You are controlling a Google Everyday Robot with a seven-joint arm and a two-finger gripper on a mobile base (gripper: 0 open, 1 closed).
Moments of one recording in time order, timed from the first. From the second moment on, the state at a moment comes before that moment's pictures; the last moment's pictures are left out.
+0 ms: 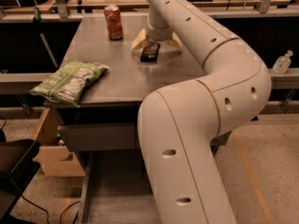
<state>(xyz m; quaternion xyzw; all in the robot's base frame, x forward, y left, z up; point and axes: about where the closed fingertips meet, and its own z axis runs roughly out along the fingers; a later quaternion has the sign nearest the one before) 0.825 -0.042 0.825 -0.03 0.98 0.03 0.19</state>
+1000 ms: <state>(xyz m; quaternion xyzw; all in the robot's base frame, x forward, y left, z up) 0.818 -0.022 0.820 -0.06 0.98 0.03 0.17</state>
